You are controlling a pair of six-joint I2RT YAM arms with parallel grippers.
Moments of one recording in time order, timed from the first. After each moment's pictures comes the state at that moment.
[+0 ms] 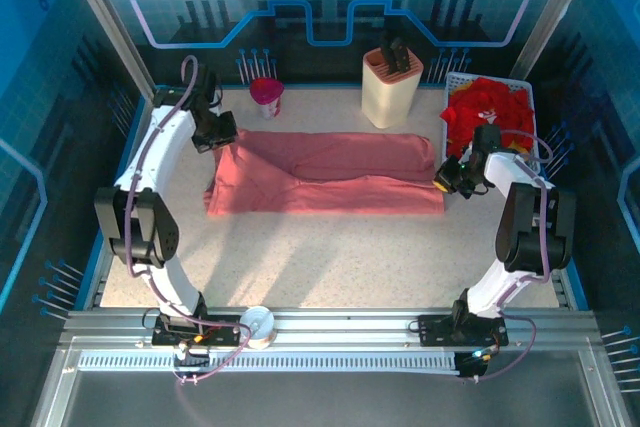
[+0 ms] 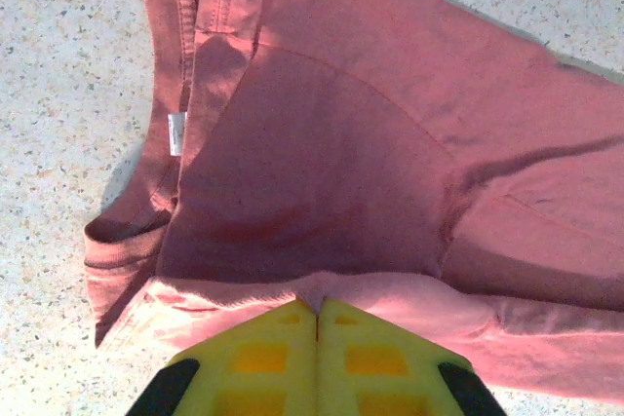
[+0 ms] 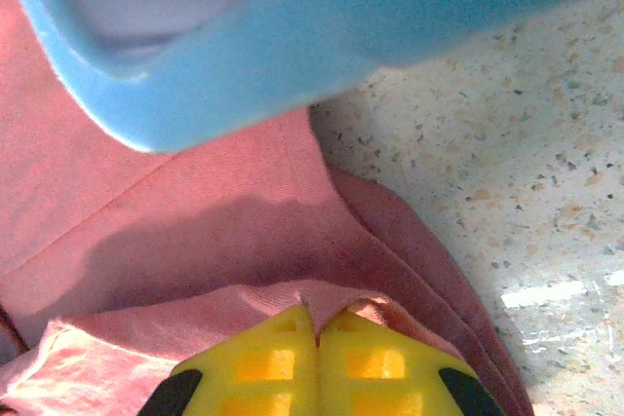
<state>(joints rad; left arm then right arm) -0.03 1.77 1.70 -1.10 0.08 -0.45 -0.17 1.71 1.08 -0.61 -0.40 0.54</state>
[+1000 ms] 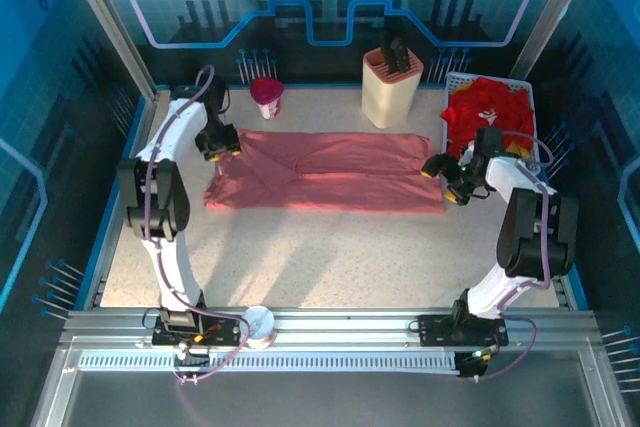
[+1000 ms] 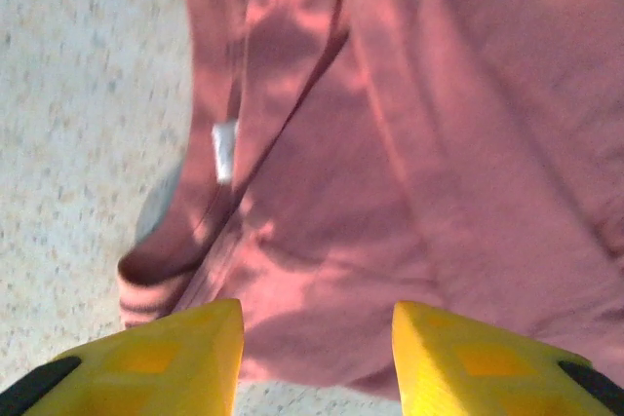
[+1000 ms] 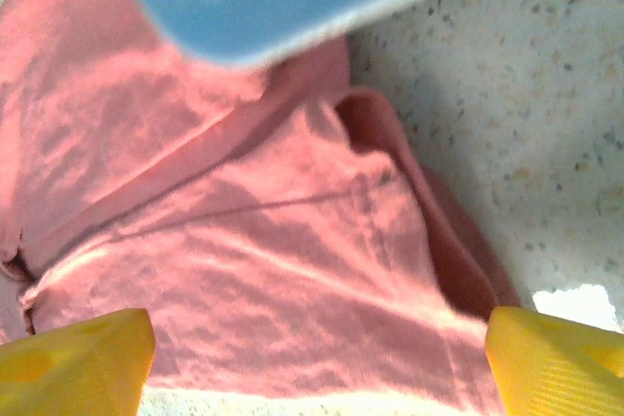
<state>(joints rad) 0.00 1.96 1.72 -1.15 0.00 -0.38 -0.18 1.65 1.02 -0.58 -0.46 0.51</state>
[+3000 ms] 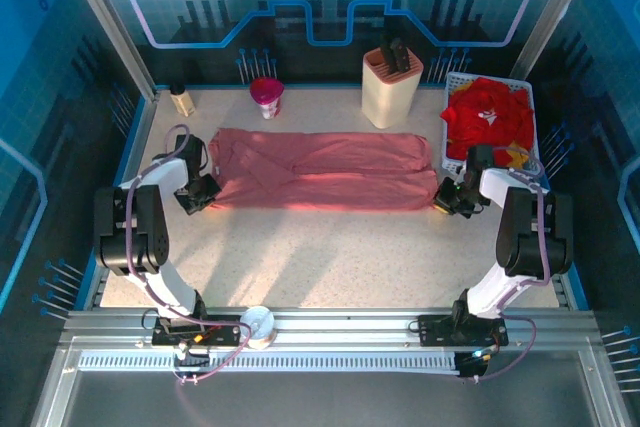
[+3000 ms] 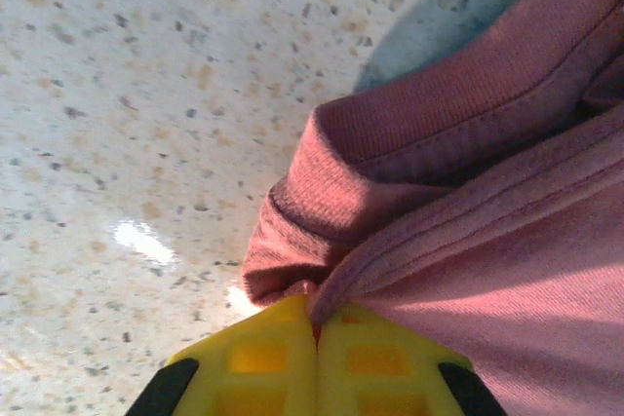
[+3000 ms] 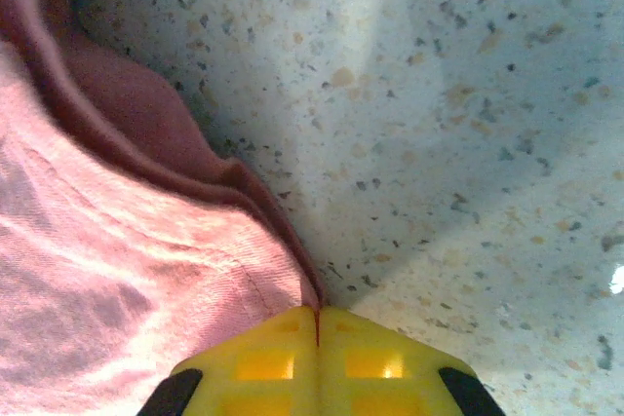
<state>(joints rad) 0.14 1.70 1.02 -0.70 -0.03 -0.58 -0.16 1.67 0.90 -0.56 -0.30 0.42</state>
